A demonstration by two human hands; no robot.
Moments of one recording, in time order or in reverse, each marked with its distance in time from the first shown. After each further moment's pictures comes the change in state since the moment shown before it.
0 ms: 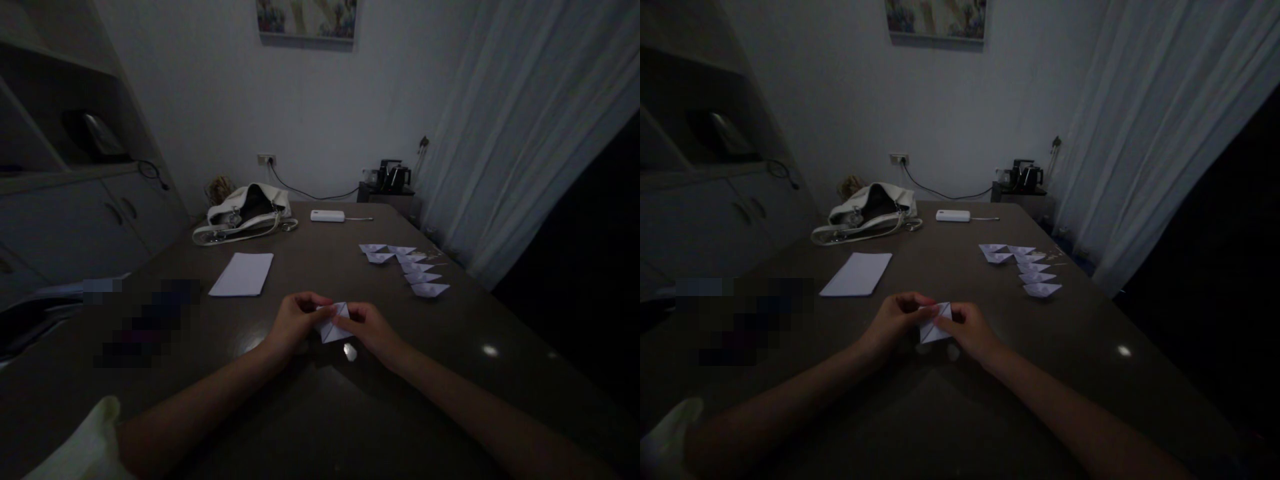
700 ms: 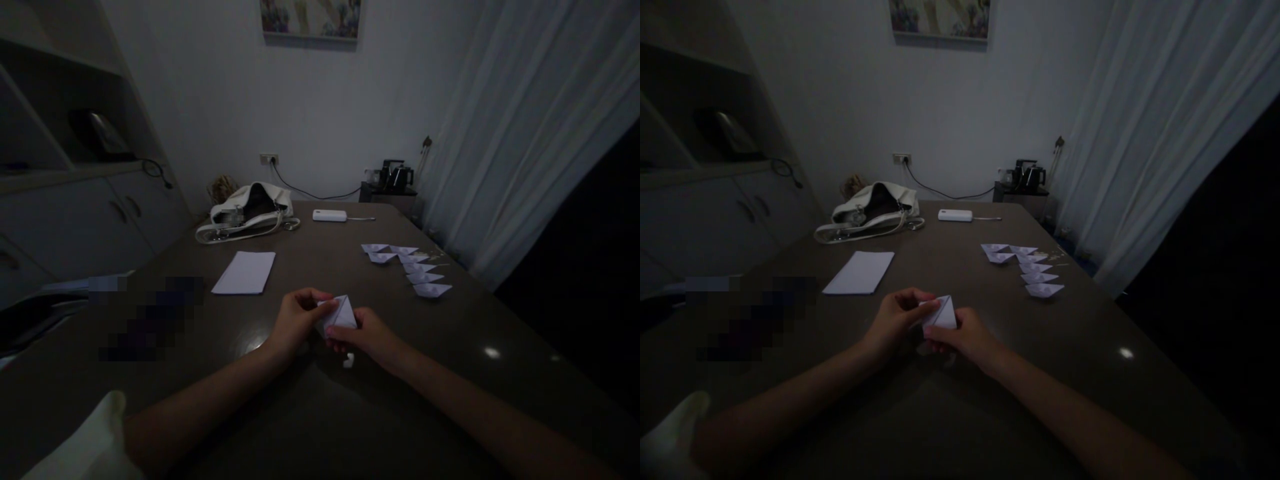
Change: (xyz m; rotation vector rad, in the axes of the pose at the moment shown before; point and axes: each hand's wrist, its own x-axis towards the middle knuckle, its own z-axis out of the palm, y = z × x) left_hand -0.004 0.001 0.003 -0.113 0.004 0.036; right_hand -0.008 -0.008 0.009 0.062 -0.086 0.164
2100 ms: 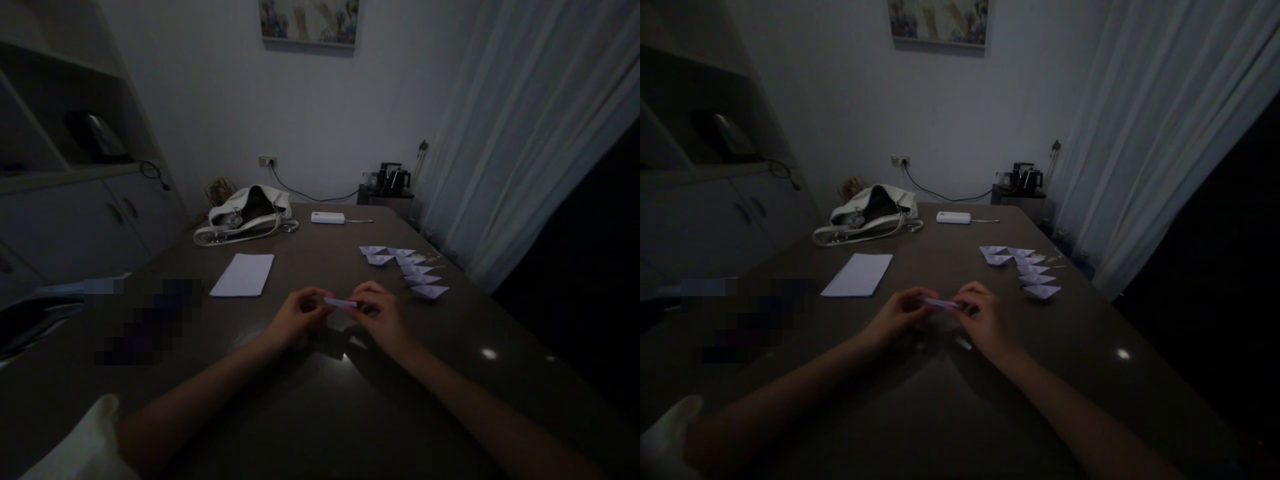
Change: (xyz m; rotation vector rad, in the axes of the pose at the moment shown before) left_hand 0.019 -0.003 -0.018 0.219 -0.280 0.044; right_hand 0.005 -0.007 -0.030 -0.606 0.380 -0.702
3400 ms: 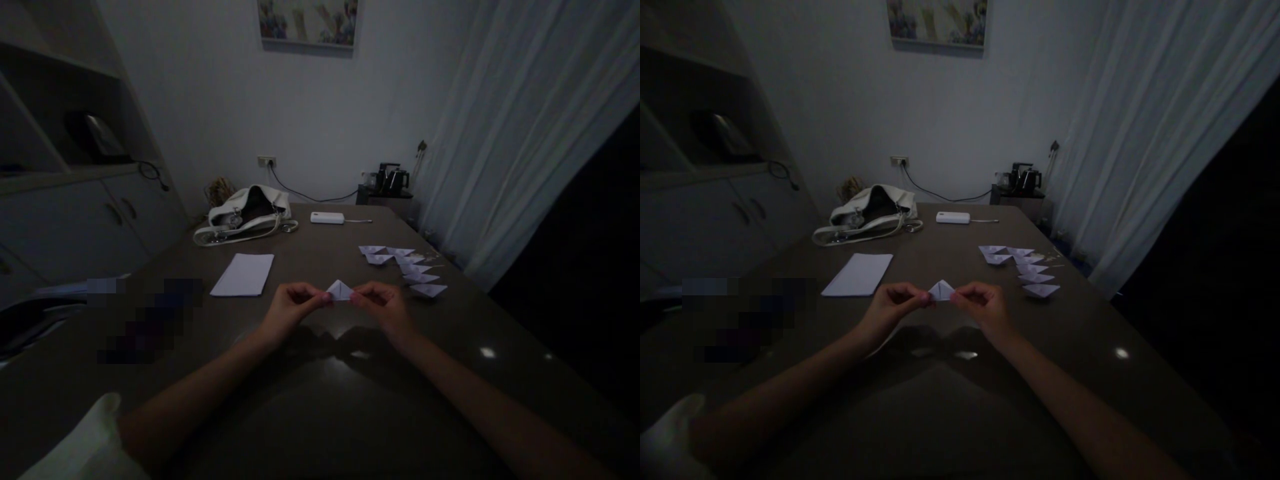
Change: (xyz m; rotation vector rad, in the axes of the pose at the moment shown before) left_hand -0.004 0.007 -0.003 -0.030 0.157 0.183; right_hand 0.006 0.007 -0.002 0.368 0.045 0.302
